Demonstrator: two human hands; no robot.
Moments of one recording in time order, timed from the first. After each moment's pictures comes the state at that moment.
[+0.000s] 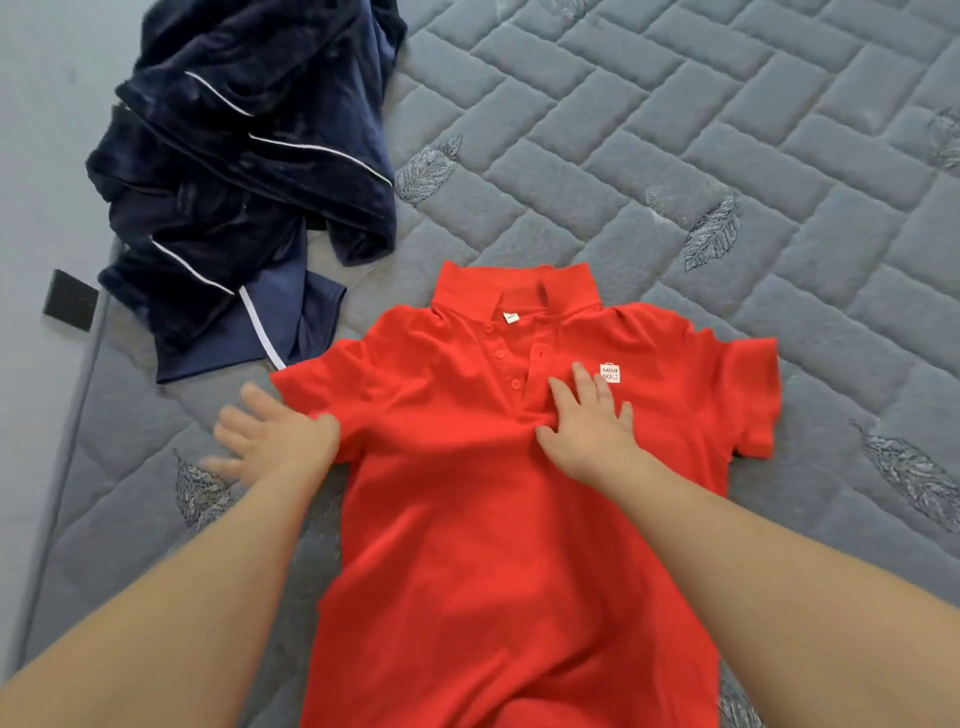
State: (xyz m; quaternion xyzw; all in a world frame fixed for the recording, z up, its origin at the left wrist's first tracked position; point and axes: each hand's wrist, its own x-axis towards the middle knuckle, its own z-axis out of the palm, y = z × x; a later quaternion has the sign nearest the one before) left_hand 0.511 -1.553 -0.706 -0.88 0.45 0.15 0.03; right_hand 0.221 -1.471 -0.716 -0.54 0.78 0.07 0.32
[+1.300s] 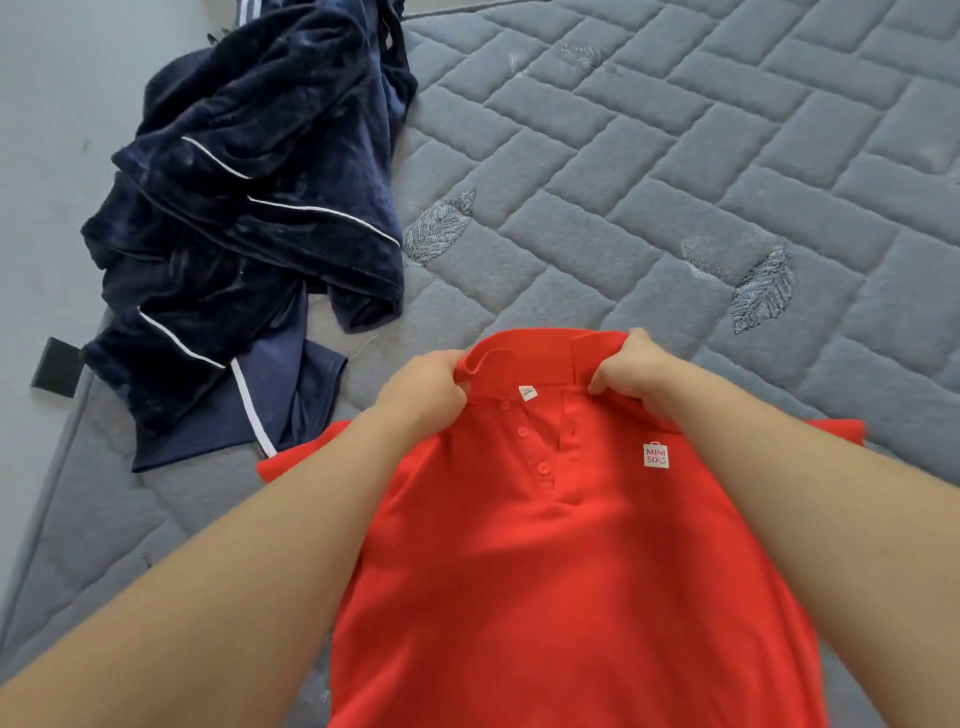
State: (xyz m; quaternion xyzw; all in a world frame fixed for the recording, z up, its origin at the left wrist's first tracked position) left_hand 0.388 -1.668 -0.699 -0.57 0.76 0.30 0.04; right_hand 0.151 -1.626 -0.720 -0.30 0.83 -0.14 0.45
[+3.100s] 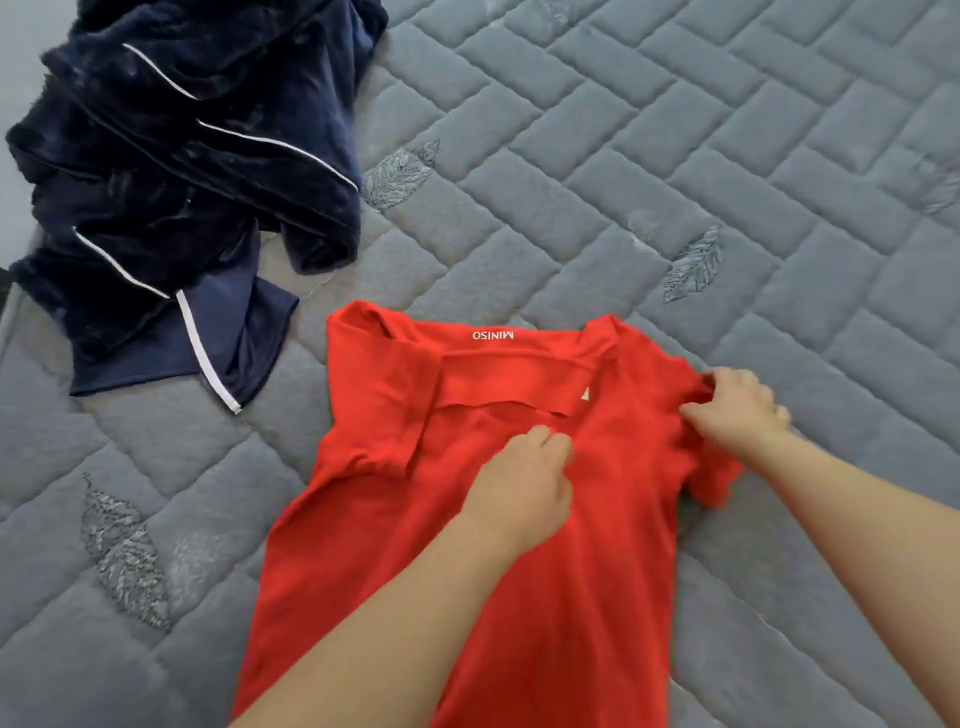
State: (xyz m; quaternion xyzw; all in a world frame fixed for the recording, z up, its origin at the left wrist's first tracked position) left_hand 0.294 -1.485 -0.689 -0.44 0.83 0.34 0.00; right_hand 0.030 -1.493 -0.715 -0.36 0.90 0.09 0.23
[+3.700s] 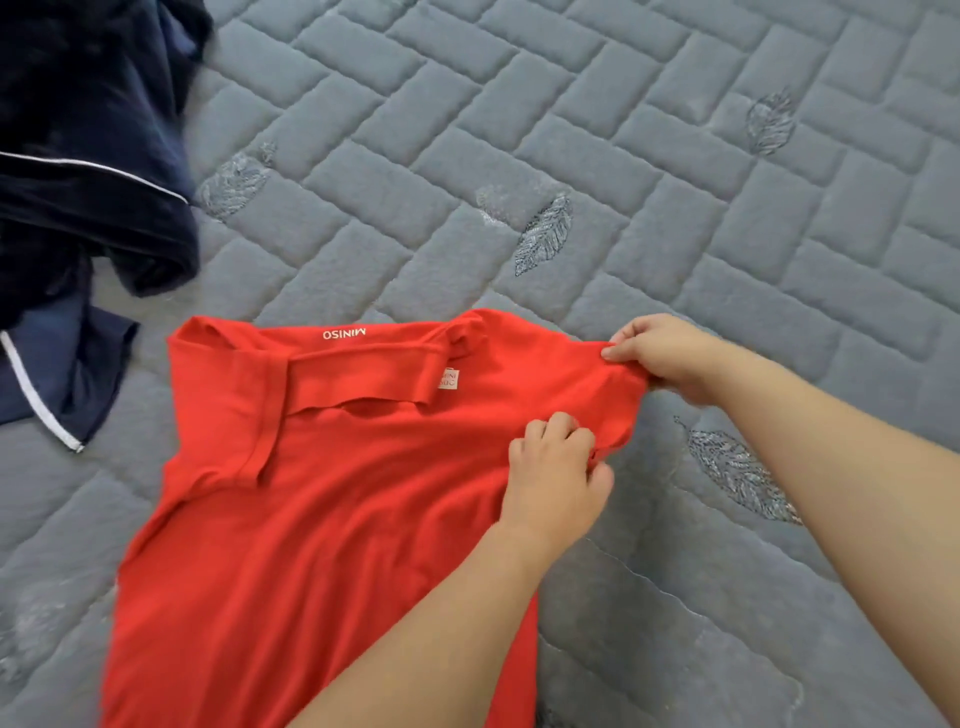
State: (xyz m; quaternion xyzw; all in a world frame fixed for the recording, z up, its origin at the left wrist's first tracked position) left_hand 0.125 -1.405 -0.708 -0.45 0.83 0.34 -0.08; right_hand -0.058 -1.463 -0.664 -0.27 0.79 -0.20 0.51
